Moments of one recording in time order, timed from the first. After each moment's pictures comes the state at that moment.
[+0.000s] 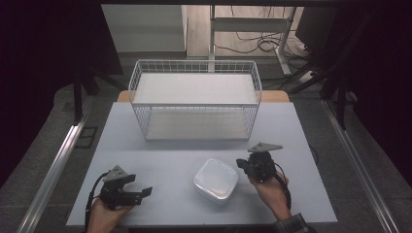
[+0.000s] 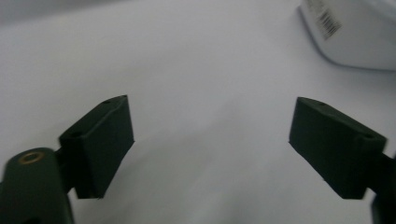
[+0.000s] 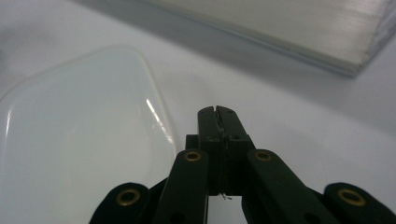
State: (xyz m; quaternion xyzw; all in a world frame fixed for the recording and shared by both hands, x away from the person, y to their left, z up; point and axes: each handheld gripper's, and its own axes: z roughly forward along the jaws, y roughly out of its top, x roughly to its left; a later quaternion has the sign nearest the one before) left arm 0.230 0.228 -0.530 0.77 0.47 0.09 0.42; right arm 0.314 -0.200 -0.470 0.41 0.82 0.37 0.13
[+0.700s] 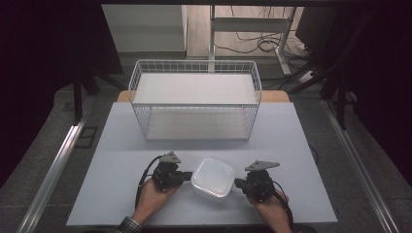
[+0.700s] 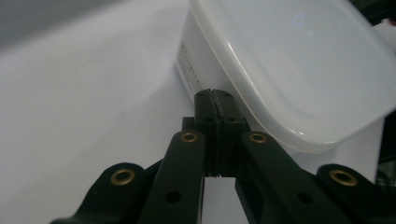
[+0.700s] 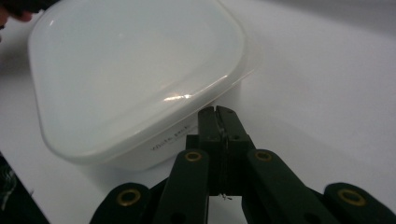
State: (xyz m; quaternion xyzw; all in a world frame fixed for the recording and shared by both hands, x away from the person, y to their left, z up) left arm 0.289 0.114 -0.520 0.82 0.39 0.00 0.43; right arm 0.272 -0.197 -0.490 0.41 0.84 0.35 0.08
